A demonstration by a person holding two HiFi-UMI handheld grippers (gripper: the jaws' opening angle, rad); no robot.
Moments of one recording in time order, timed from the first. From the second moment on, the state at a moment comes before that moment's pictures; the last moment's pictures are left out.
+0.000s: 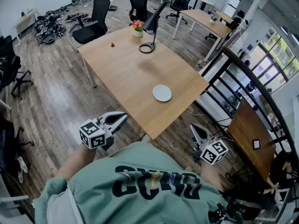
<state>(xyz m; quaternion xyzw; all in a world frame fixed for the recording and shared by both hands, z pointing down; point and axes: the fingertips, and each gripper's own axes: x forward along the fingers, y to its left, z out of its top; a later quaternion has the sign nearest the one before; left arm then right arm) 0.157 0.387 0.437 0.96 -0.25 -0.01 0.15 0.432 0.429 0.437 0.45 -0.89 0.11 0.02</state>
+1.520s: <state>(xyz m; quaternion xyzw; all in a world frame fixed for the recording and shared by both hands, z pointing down) 0.281 0.492 0.440 0.94 -0.28 0.07 0.19 0.546 0.491 0.475 0.41 -0.91 0.10 -0.04</state>
